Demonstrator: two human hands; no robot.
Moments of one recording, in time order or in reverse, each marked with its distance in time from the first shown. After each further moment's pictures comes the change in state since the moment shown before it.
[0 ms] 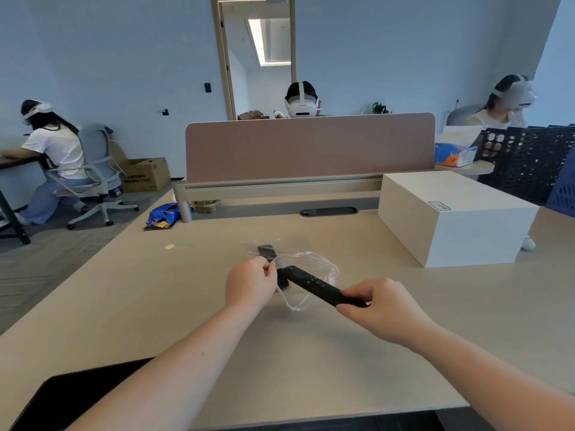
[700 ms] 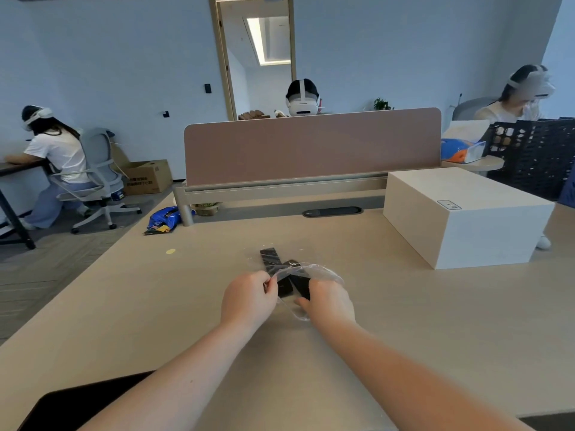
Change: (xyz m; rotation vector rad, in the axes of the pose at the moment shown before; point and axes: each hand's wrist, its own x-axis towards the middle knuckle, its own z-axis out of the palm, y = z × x) left_hand -0.009 -0.009 -0.001 0.071 -0.047 0.081; right_hand 0.085 -0.021 0.094 -0.302 0.041 0.003
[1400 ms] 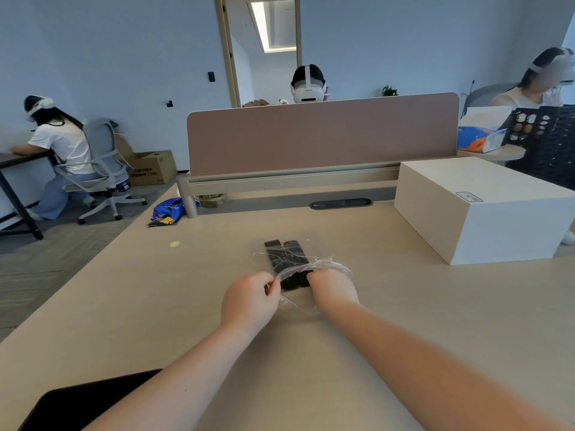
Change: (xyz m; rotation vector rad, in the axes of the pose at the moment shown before) left_hand -0.004 -0.014 0.003 -0.062 -0.014 -0.012; right_hand 0.036 0.003 0.009 -0.332 -0.088 -0.188
